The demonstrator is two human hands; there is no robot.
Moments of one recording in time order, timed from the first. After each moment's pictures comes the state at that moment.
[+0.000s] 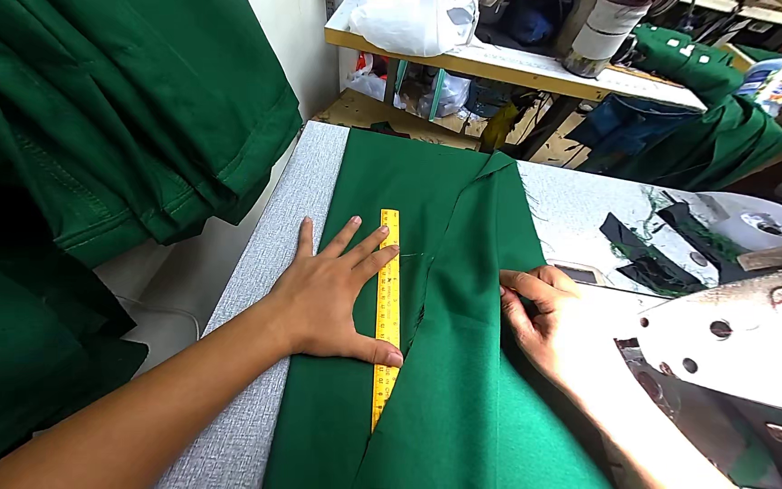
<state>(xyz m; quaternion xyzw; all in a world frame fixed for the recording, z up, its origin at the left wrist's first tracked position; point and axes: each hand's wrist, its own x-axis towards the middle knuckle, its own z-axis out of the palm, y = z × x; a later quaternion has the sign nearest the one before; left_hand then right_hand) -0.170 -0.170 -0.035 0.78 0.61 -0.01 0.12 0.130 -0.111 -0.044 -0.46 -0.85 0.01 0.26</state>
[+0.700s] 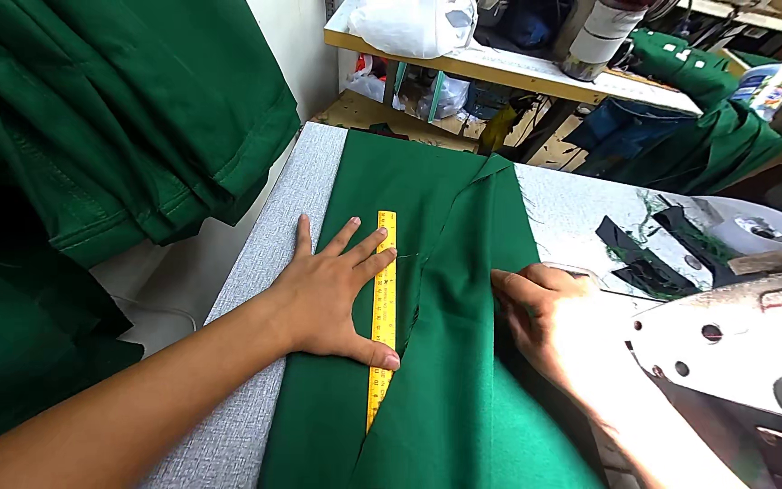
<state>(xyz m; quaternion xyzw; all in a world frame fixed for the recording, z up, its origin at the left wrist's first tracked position) -0.167 -0.164 -0.022 0.78 0.61 -0.06 0.14 0.125 -0.109 -0.024 -0.40 -0.89 -0.07 0.22</state>
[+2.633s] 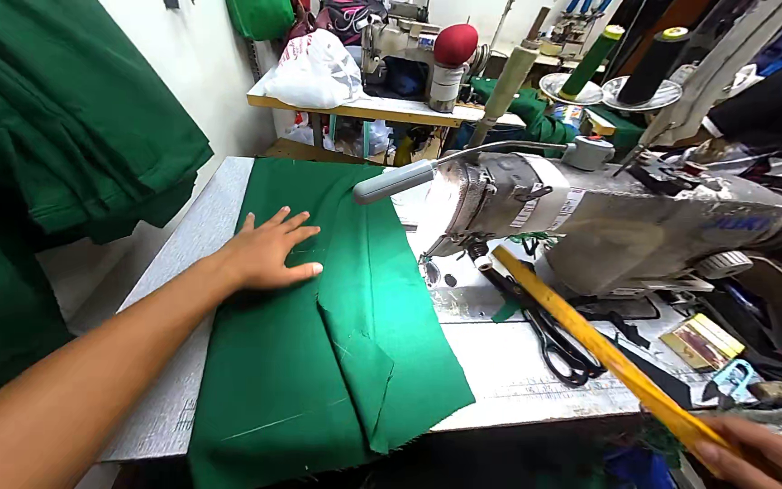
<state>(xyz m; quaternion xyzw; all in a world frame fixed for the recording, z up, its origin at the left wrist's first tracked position) -0.100 -0.171 0.005 0.79 0.61 -0.01 0.08 0.513 -0.330 0.048 -0.65 -0.69 0.30 0.06</state>
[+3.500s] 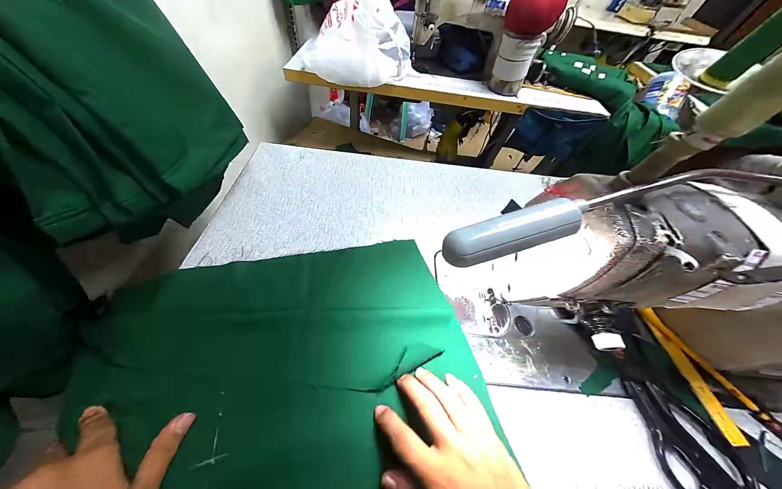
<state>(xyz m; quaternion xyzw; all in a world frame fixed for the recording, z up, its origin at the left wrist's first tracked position) -0.123 -0.381 0.011 0.40 0.90 -0.08 0.13 0.185 -0.276 -0.021 -0.33 -0.93 0.13 0.07</state>
